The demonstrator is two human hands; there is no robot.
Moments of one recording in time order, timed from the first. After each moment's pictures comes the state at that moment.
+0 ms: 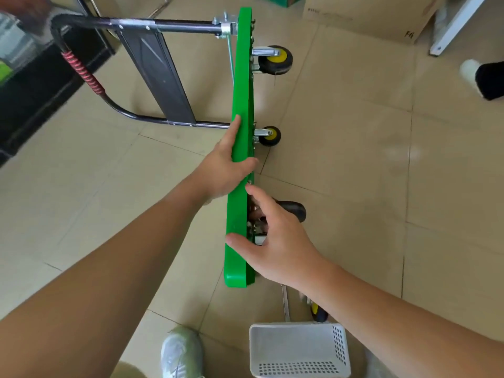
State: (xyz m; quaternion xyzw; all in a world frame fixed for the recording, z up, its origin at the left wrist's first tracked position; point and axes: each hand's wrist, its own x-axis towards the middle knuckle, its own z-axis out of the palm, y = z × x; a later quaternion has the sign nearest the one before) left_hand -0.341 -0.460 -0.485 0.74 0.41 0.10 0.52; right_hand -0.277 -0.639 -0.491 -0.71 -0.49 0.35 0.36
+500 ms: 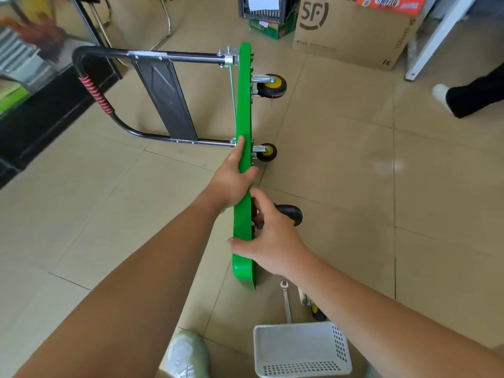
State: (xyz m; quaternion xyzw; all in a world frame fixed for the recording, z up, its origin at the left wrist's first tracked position) left_hand -0.357 -0.484 -0.480 0.74 0.42 0.14 0.51; right_hand -0.309 -0.643 -0.474 -0.73 -0.43 0.38 0.37
